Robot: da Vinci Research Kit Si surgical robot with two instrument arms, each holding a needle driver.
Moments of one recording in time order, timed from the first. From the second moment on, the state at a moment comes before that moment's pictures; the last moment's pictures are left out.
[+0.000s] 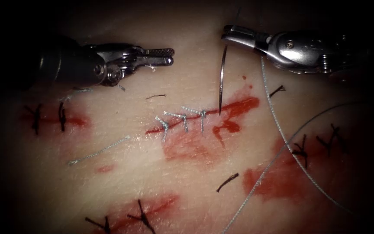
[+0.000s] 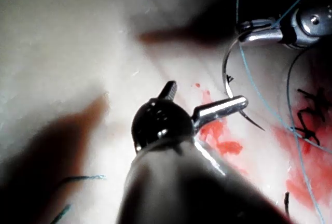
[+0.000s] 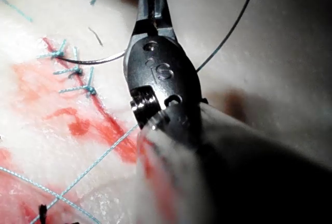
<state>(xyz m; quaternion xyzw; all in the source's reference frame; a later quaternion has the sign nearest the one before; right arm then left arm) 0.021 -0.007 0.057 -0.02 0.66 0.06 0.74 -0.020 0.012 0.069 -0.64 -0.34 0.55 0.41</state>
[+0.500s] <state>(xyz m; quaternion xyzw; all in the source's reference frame) 0.019 -0.007 0.061 -0.15 0.69 -0.08 0.70 -0.031 0.003 0.070 -0.42 -0.09 0.85 0.30</state>
